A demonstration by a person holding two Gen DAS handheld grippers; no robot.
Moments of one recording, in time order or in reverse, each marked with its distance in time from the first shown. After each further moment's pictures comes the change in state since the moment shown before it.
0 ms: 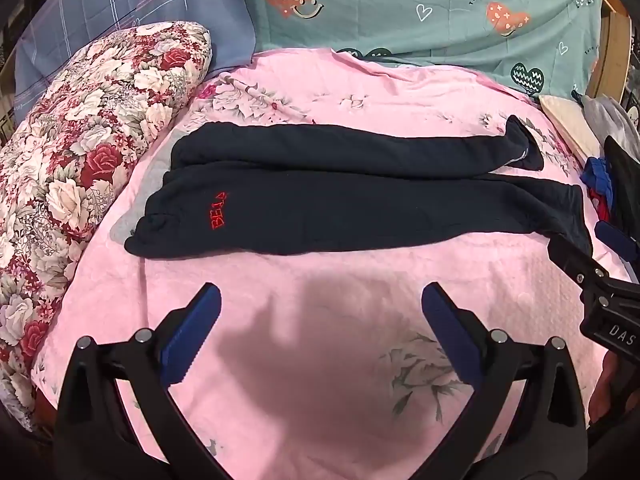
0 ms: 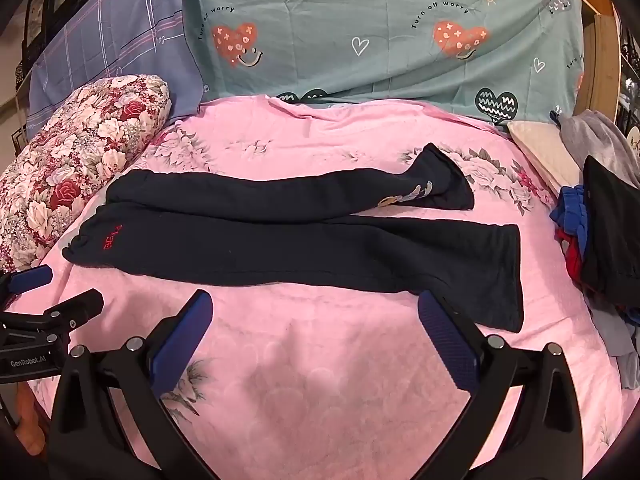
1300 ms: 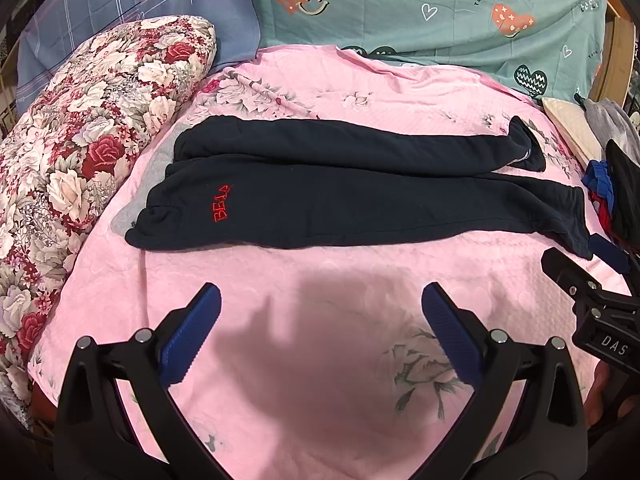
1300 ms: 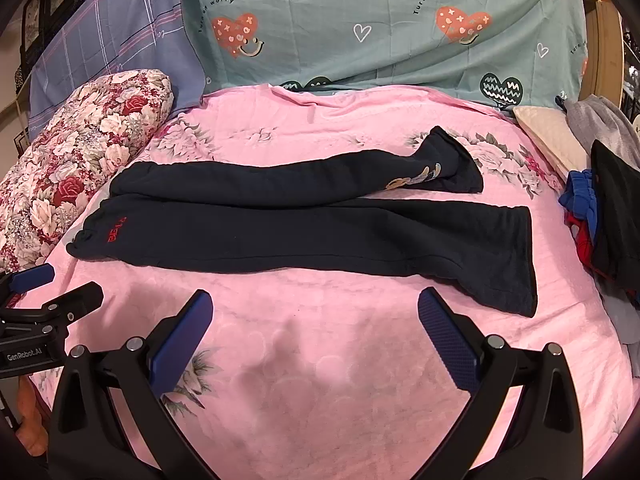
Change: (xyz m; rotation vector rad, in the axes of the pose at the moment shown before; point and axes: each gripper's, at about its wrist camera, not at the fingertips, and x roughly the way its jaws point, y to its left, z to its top) left arm 0.001 0.005 -0.002 -0.021 0.010 -0.005; right arm 0.006 0.000 -0.007 0.020 0.035 0.031
